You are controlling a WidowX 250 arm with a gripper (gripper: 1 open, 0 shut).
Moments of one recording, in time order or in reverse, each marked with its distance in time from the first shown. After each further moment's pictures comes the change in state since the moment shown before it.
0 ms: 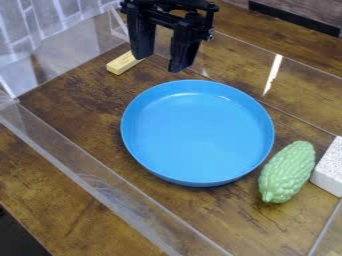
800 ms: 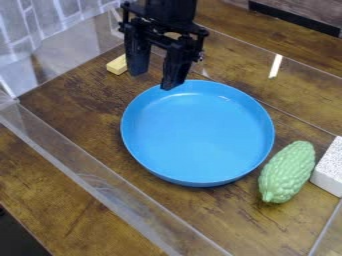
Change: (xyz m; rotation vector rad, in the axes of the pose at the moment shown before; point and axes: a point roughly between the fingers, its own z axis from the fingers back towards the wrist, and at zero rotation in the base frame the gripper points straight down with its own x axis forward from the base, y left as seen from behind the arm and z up) arm 0.003 0.010 -0.028 0.017 0.068 -0.025
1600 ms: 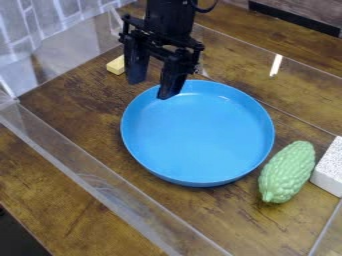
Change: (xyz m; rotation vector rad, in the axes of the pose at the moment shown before) arm 0.004 0.005 -0.015 0.015 0.035 -0.013
